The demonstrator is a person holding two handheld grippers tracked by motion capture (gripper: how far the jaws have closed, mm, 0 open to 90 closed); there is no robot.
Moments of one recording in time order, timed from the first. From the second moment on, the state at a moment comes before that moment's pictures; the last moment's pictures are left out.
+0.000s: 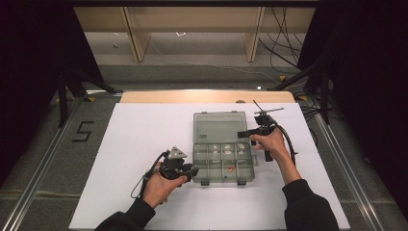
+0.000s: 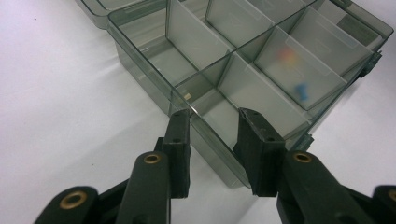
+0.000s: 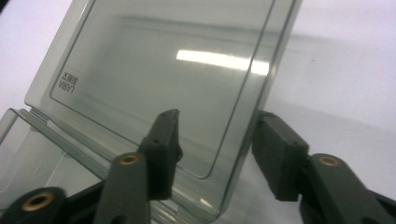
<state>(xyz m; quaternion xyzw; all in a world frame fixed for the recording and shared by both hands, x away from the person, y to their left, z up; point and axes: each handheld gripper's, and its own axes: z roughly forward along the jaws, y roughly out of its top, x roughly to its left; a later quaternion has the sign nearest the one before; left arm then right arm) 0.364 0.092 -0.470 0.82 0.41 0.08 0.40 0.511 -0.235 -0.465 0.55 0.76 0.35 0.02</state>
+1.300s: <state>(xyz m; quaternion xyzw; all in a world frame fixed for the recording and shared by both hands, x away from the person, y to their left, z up) 0.363 0.093 -0.472 0.82 0.40 0.08 0.41 0.473 -0.252 -0.456 0.43 0.77 0.45 0.15</state>
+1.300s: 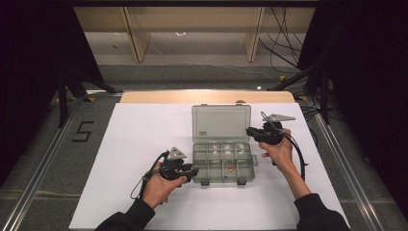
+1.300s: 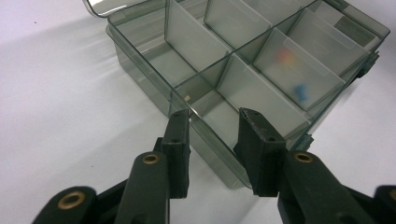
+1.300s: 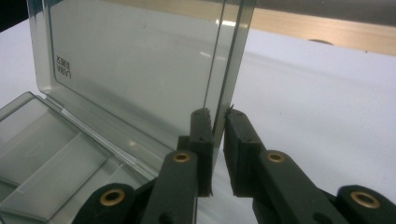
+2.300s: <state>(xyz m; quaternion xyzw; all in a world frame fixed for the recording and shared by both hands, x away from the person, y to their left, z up) 0.363 0.092 -0.473 0.82 0.39 0.09 0.42 0.455 -0.255 -0.464 0.38 0.77 0.47 0.21</state>
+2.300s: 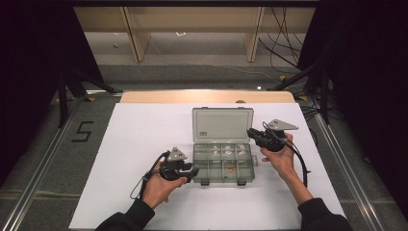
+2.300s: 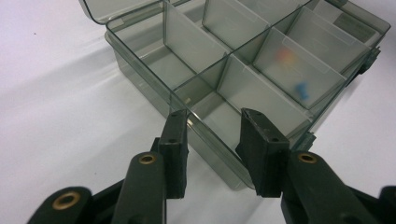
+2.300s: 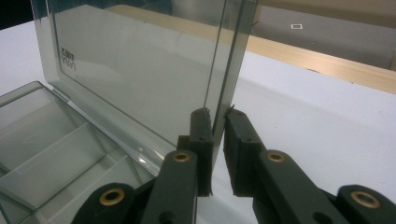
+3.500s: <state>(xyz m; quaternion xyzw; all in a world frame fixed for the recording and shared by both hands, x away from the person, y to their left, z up) 0.413 0.105 -0.388 0.77 0.39 0.14 0.50 0.454 -0.254 -0.464 0.37 0.77 0.47 0.23</state>
